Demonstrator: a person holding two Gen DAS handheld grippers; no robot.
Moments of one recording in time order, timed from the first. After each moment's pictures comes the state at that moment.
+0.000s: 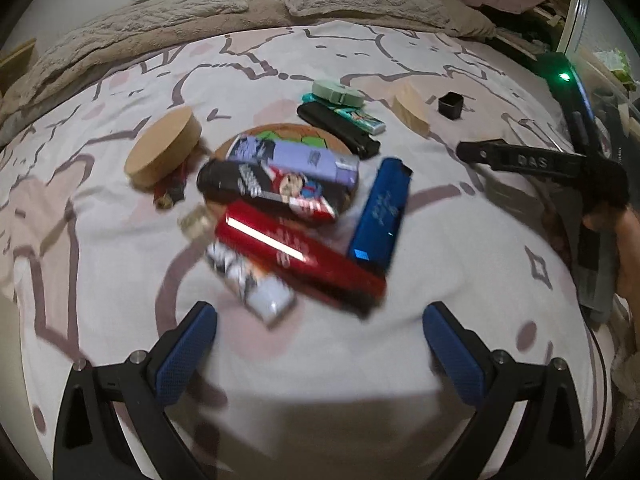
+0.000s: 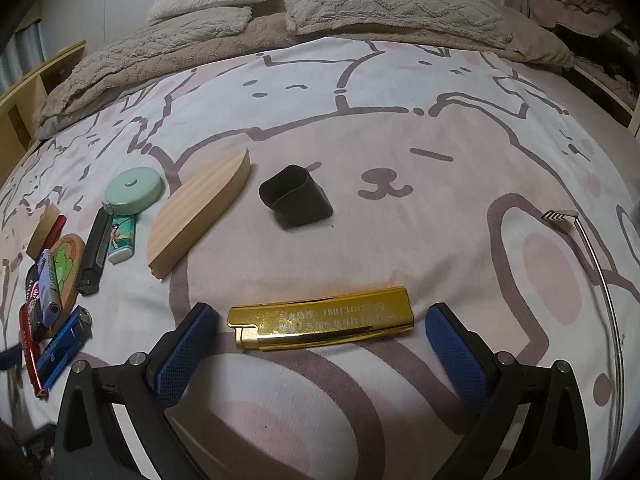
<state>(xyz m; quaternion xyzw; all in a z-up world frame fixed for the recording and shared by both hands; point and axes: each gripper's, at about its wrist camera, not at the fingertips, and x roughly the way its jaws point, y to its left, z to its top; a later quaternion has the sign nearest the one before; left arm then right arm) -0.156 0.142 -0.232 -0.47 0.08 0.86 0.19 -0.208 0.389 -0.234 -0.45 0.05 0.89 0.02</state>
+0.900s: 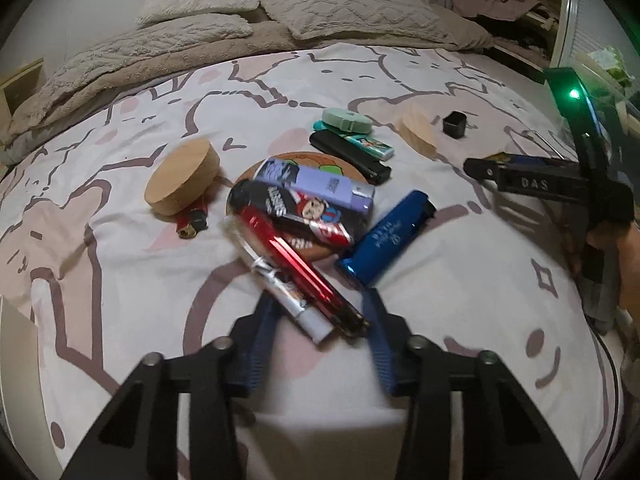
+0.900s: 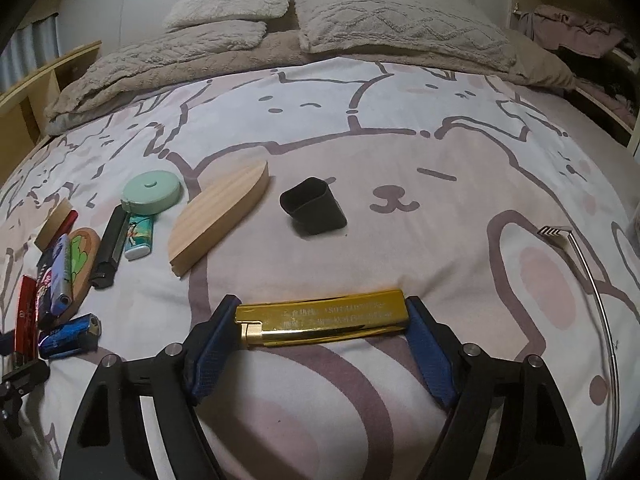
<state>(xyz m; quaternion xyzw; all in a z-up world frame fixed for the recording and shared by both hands) -0.148 0.133 -0.222 -0.43 0.09 0.88 0.18 -0.198 0.379 -0.228 -0.42 0.03 0.91 0.01</state>
